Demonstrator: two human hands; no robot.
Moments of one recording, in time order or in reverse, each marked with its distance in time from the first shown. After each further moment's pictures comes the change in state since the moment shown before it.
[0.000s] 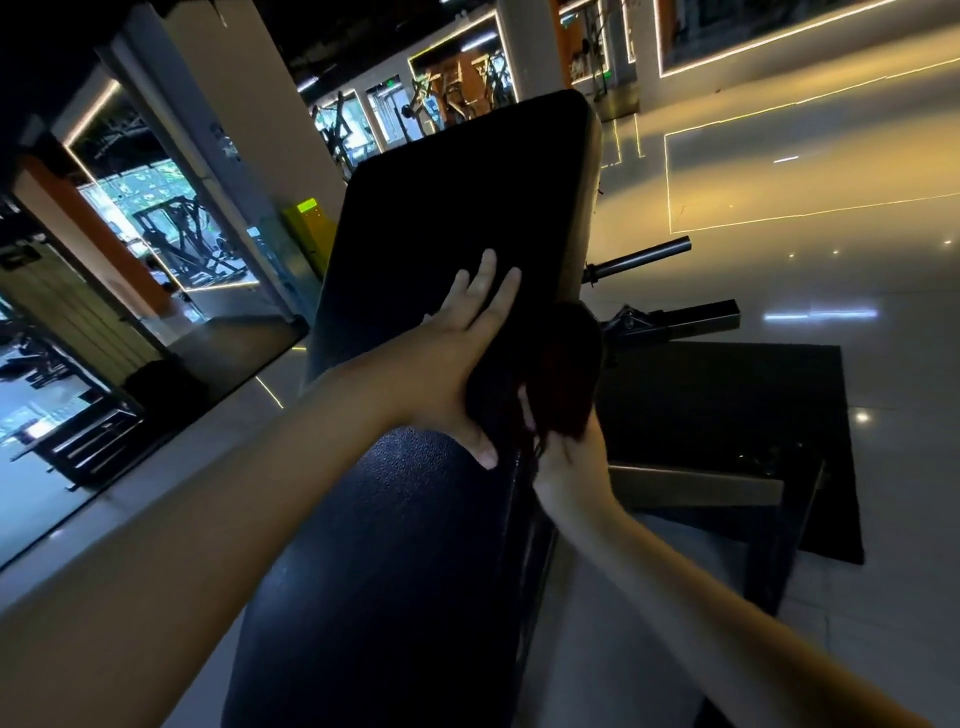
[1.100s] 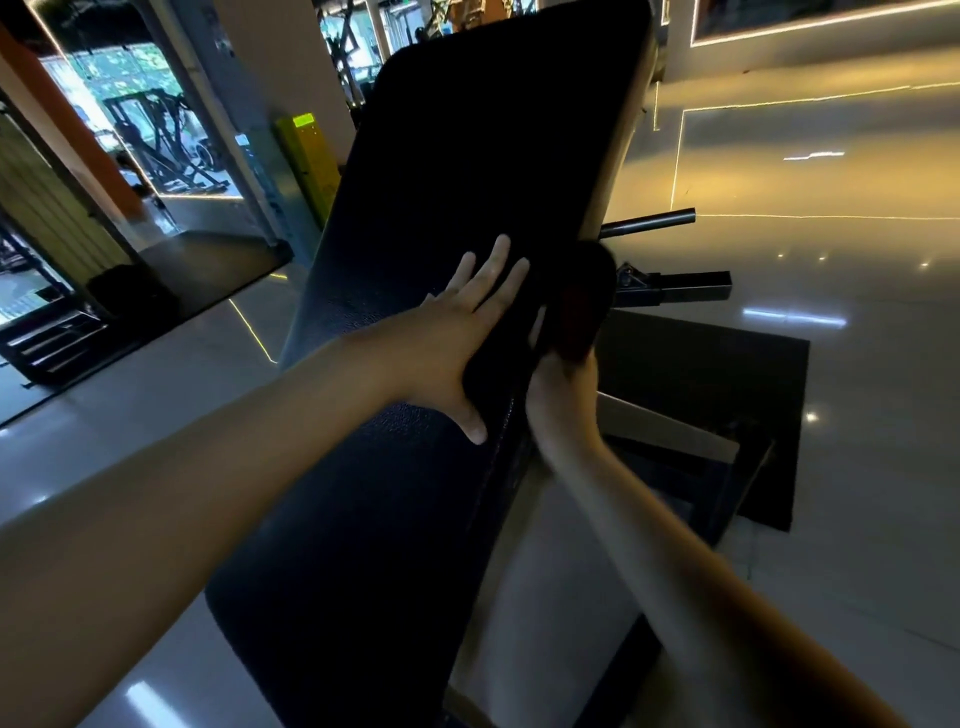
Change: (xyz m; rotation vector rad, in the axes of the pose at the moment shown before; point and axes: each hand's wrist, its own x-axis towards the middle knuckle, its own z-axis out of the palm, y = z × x) left_hand -0.050 0.011 0.052 -0.016 0.013 -0.003; right_hand -0.026 -0.001 0.010 -0.063 0.046 0.111
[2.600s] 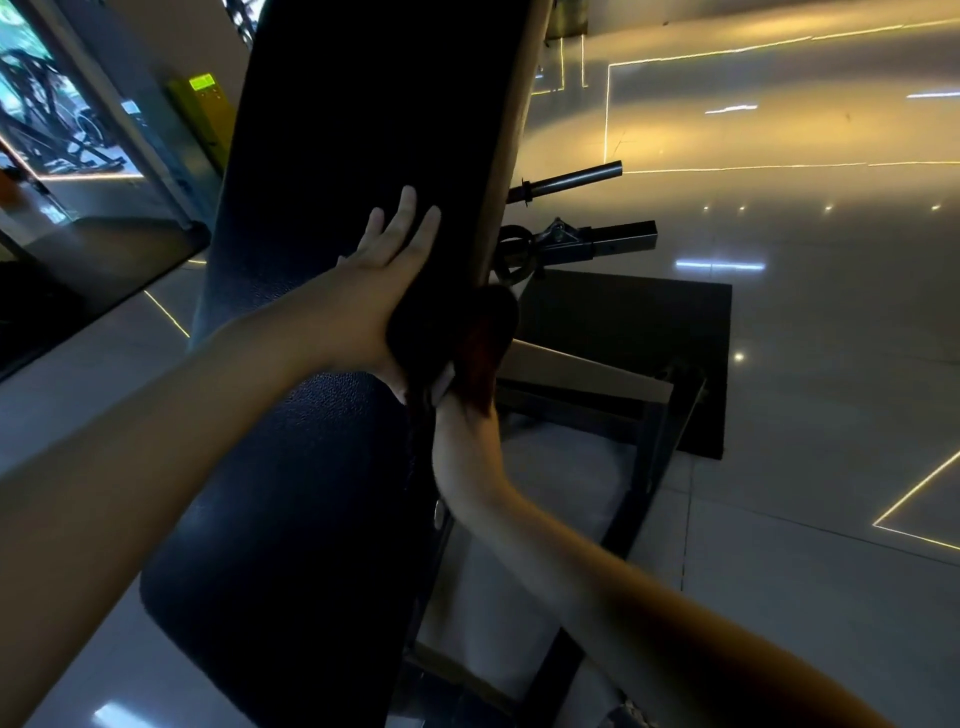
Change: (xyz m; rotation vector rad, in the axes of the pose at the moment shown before) left_hand 0.002 0.003 0.007 -0.108 0.053 -0.035; right_hand -0.072 0.027 0.006 0.083 -0.066 0.195
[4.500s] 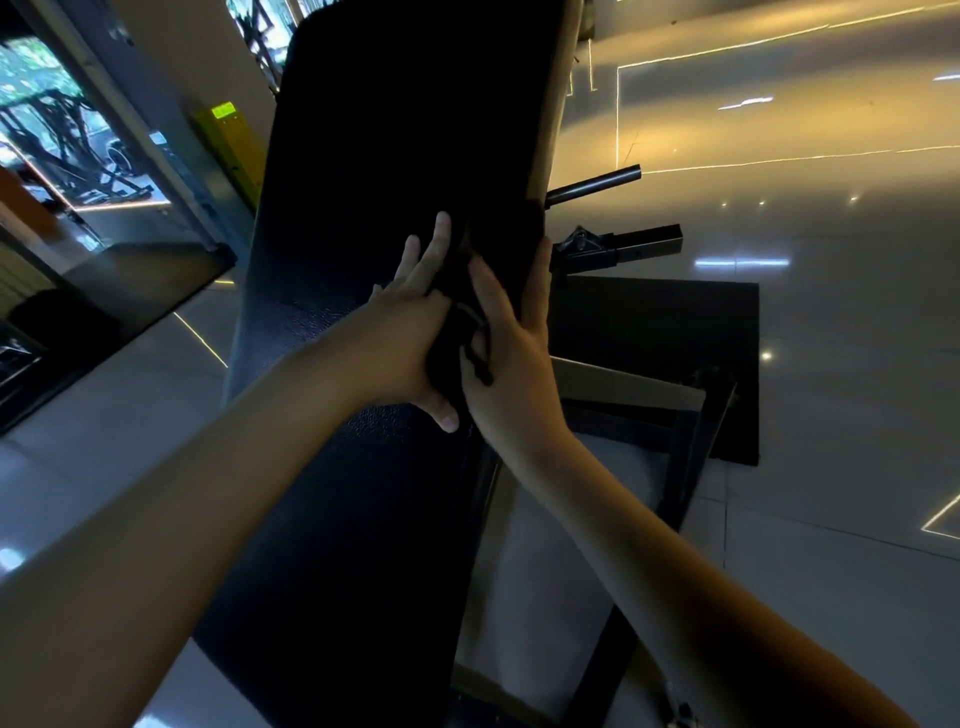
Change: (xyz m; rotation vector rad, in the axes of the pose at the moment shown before) left_hand 0.000 -0.001 -0.001 -0.004 -0.035 0.023; right_hand 0.051 -0.042 0.001 -0.613 0.058 -0.463
